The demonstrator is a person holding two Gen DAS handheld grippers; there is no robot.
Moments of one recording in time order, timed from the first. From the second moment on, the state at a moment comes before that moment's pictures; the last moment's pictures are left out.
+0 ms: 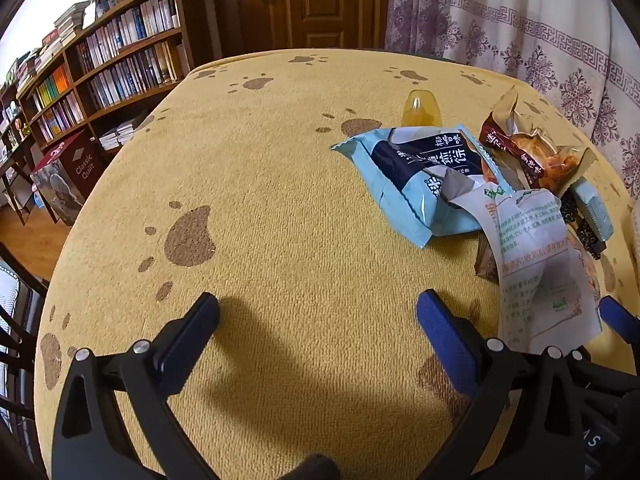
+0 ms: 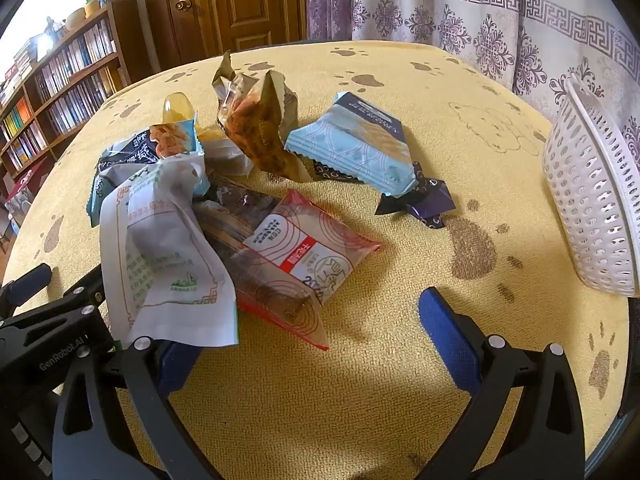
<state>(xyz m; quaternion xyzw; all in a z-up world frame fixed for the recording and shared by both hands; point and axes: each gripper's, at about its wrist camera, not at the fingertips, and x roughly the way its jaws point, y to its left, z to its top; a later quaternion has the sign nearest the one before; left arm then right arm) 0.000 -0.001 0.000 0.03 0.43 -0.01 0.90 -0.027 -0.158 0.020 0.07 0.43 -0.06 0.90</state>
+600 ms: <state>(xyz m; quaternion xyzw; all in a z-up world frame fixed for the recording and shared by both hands) 0.000 0.004 0.001 0.02 0.43 -0.02 0.90 -0.026 -0.158 0.019 0.07 0.44 -0.05 0.89</state>
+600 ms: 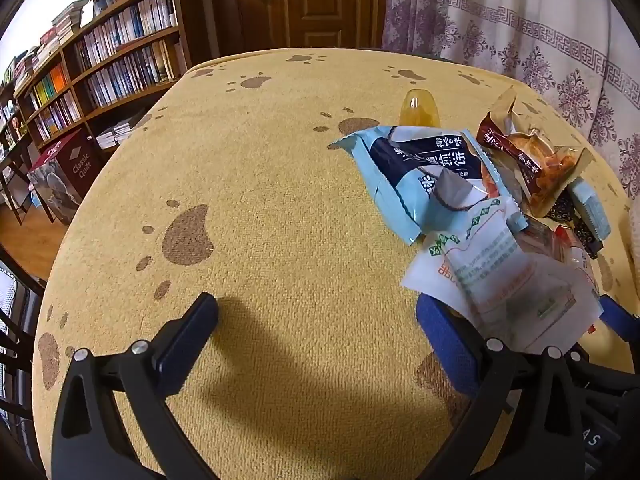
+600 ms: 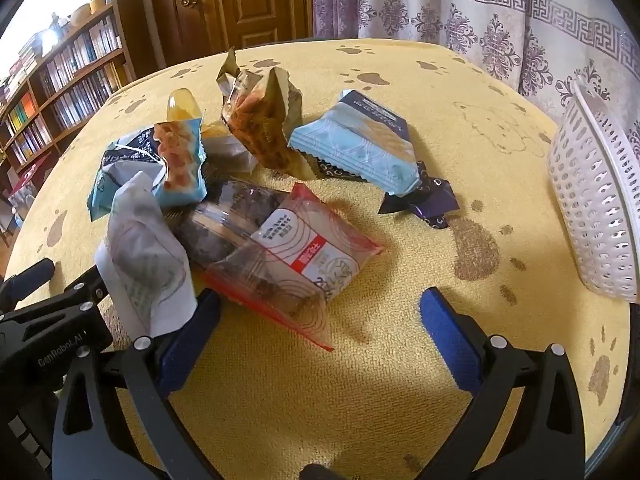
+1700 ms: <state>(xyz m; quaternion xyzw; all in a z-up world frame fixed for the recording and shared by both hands) -0.034 0.037 0.019 -0.10 0.38 -0.08 0.92 -0.055 -0.165 0.026 0.08 0.42 -0.01 0.90</state>
